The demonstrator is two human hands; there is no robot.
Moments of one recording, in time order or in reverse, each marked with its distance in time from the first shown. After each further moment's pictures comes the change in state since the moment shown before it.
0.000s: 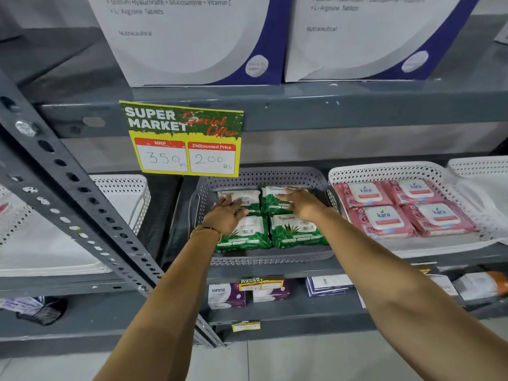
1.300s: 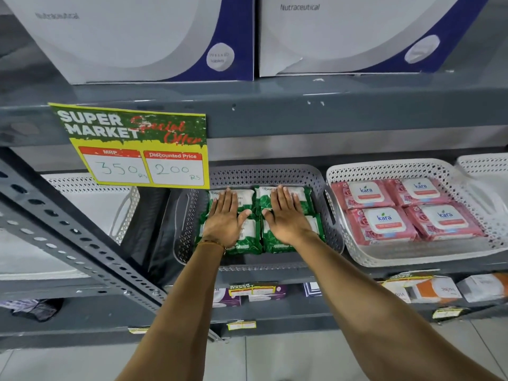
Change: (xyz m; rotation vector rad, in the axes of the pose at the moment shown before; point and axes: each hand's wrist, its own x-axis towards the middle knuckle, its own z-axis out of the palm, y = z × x) left_hand 0.017 0.015 0.039 0.124 0.242 0.003; right_hand -0.001 -0.001 0.052 -0.186 0.103 -0.059
